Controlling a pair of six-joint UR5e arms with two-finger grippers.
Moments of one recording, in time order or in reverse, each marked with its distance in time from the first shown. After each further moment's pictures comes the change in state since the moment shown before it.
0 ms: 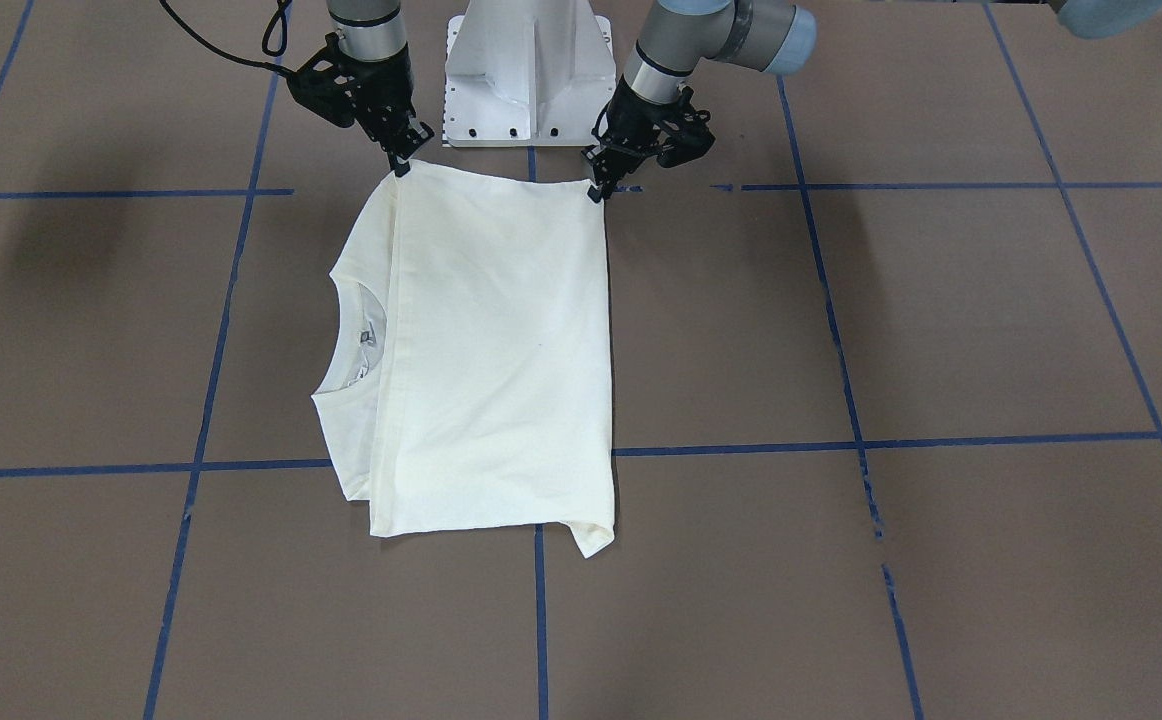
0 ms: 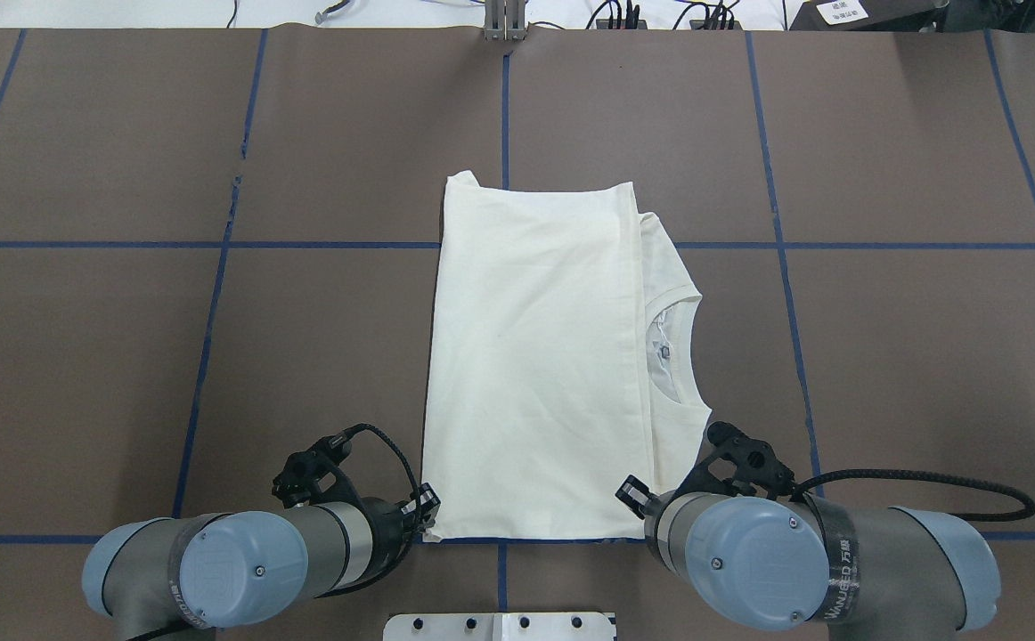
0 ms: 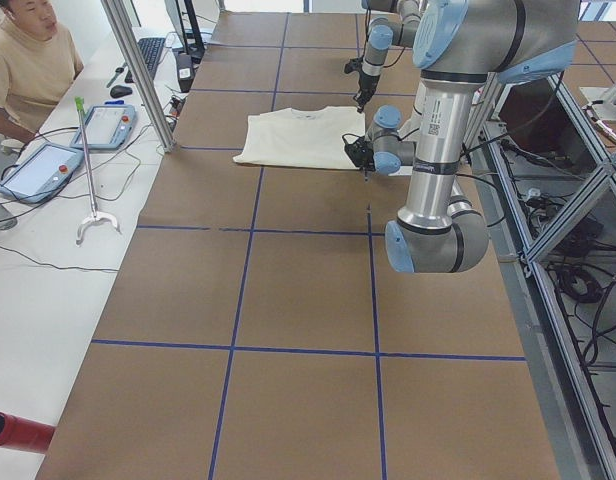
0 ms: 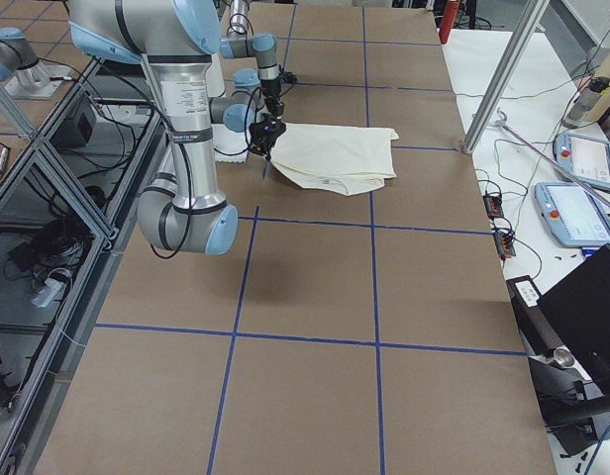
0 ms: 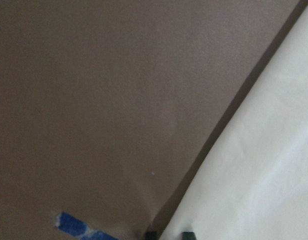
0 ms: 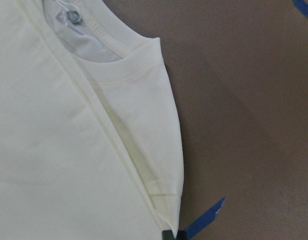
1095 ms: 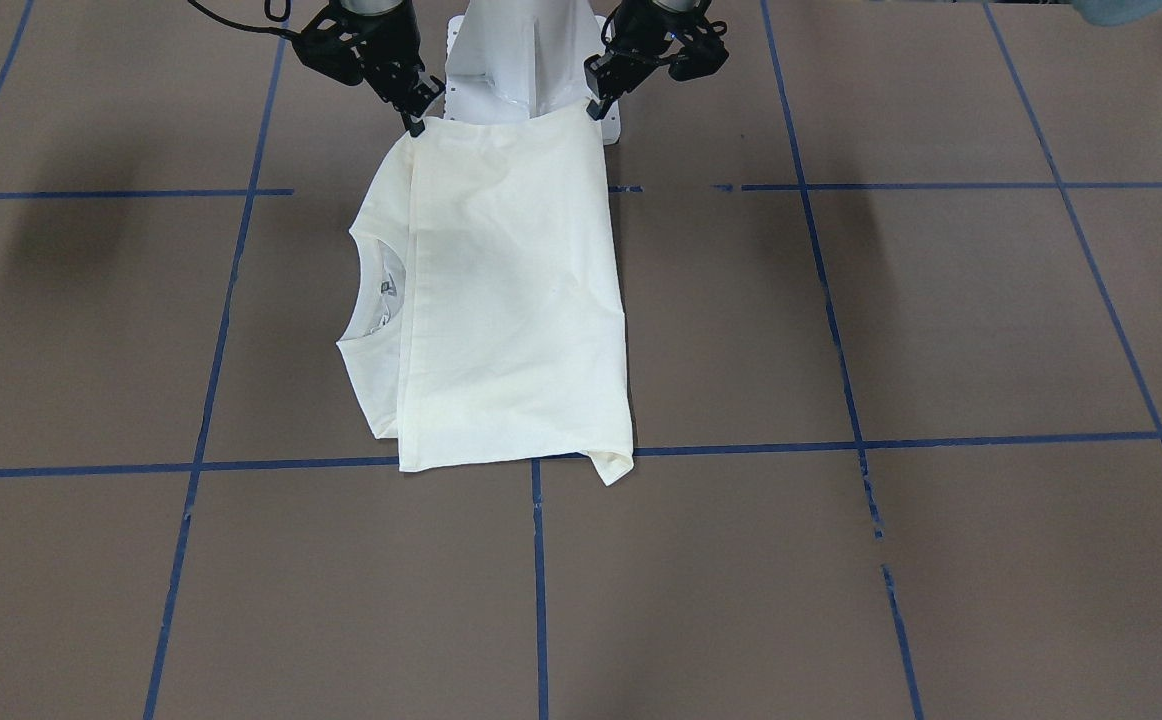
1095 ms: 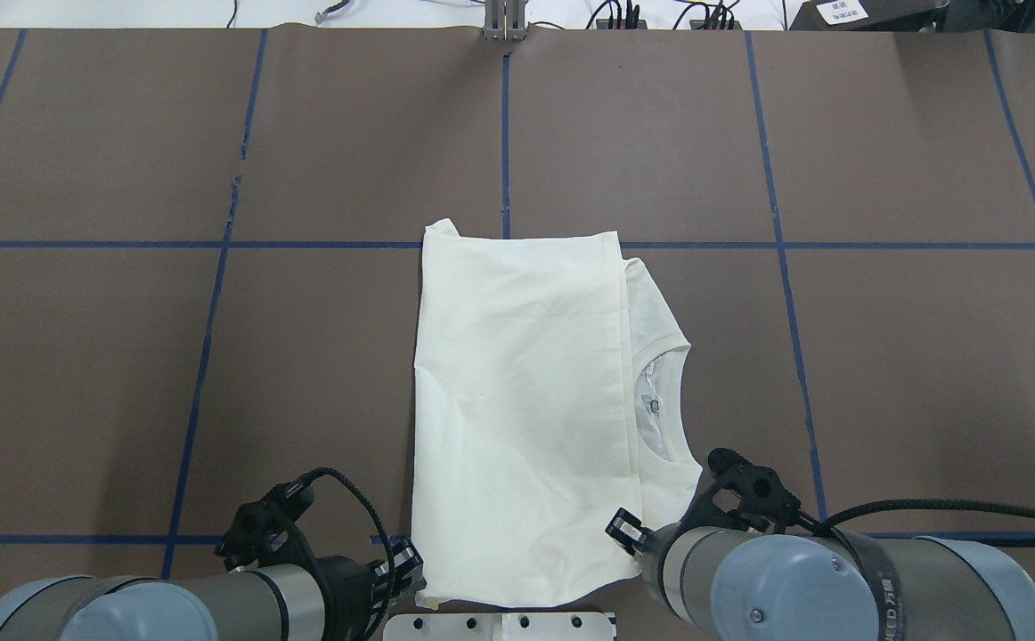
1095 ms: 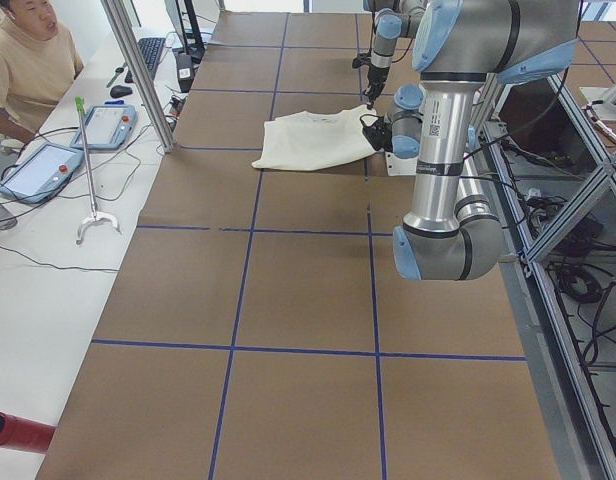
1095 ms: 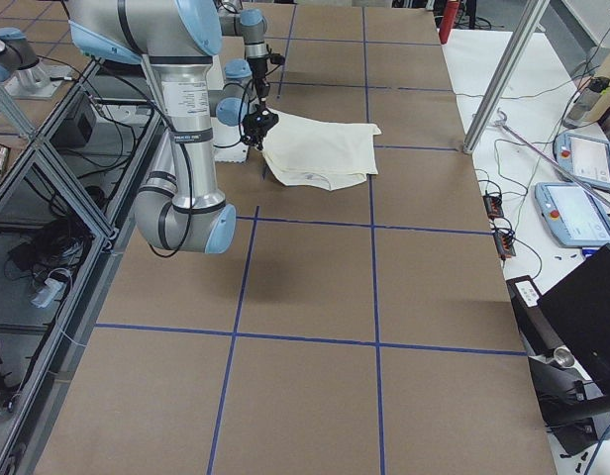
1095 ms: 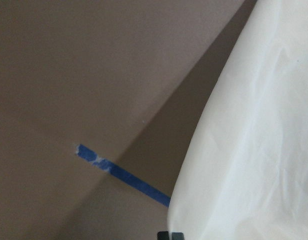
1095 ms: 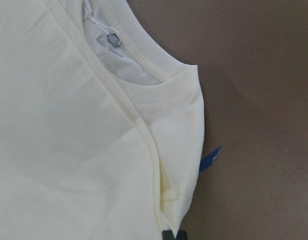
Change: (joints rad) left arm 0.101 0.090 -0.294 0.101 0.040 -0.068; right arm -0.050 -0.014 0.116 0.000 0.001 -0.001
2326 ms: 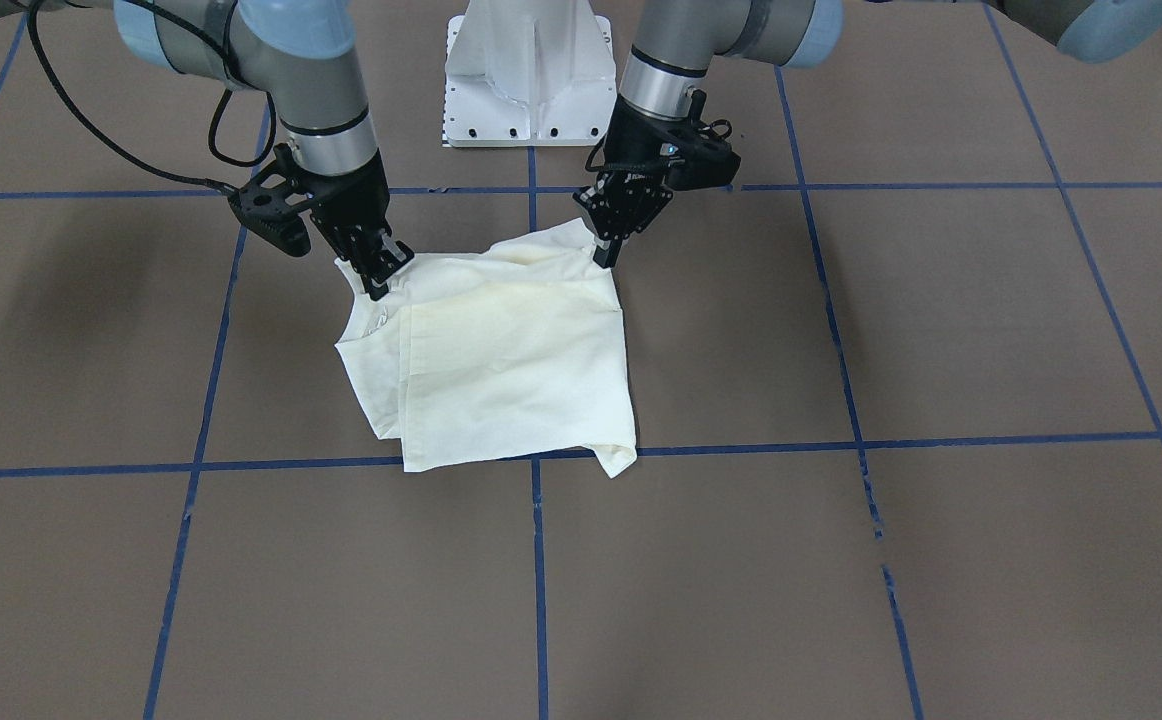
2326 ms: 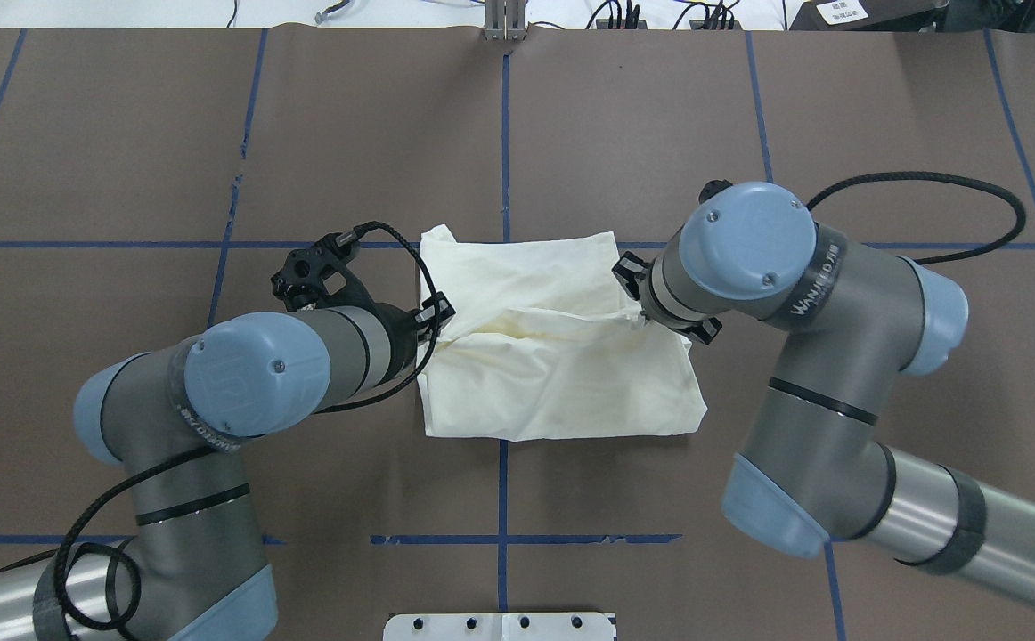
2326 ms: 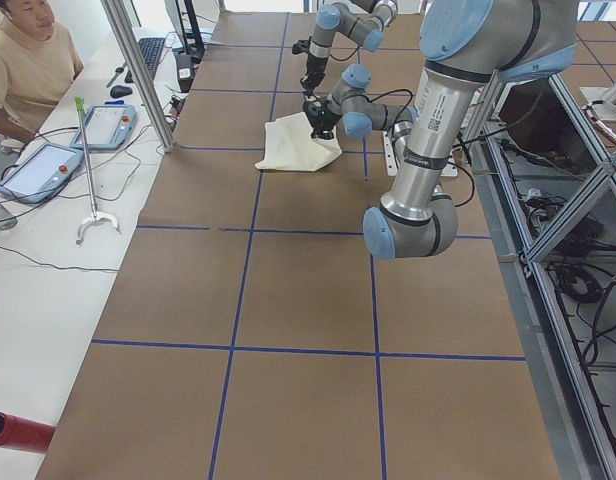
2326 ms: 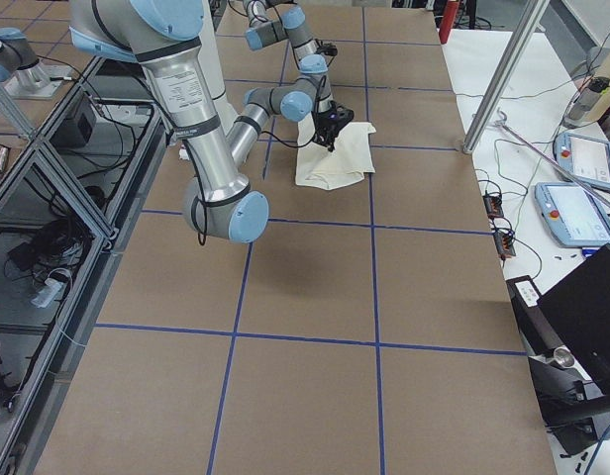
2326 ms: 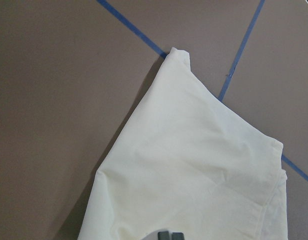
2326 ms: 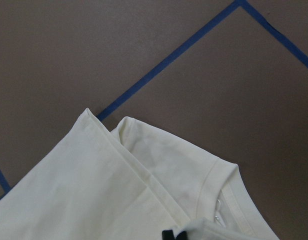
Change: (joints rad) left arm -0.387 -0.285 0.290 0.104 -0.002 0.338; right arm 0.488 0.265 -0.393 0.028 0.215 -0.299
